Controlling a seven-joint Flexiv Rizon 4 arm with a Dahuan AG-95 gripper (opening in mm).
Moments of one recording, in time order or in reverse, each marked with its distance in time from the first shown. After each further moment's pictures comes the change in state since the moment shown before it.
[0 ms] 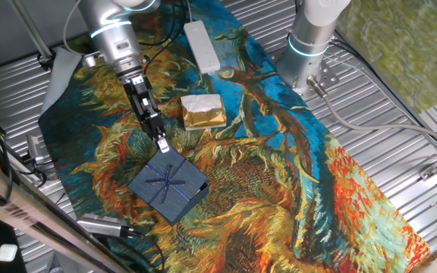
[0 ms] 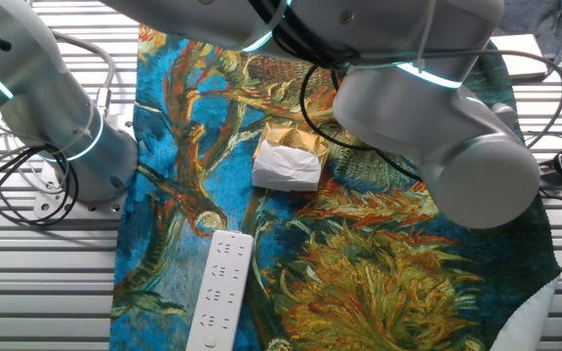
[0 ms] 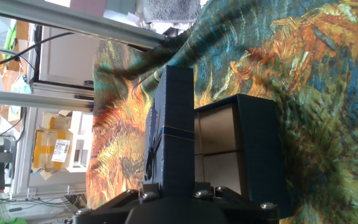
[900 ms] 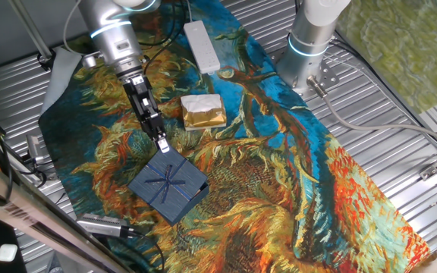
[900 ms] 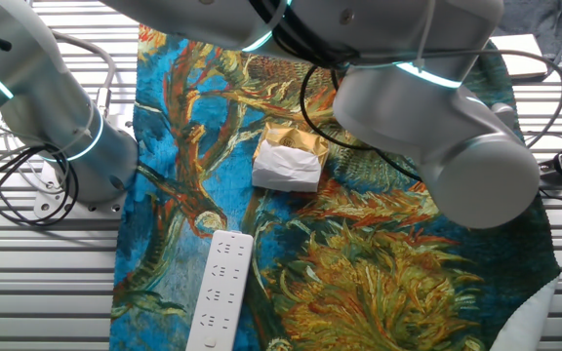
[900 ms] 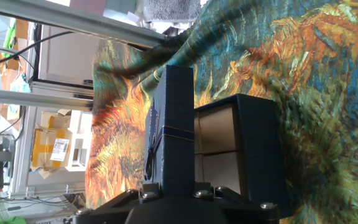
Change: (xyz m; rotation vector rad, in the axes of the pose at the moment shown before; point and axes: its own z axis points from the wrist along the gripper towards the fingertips) arm 0.001 0.000 0.000 0.003 0.003 -0.007
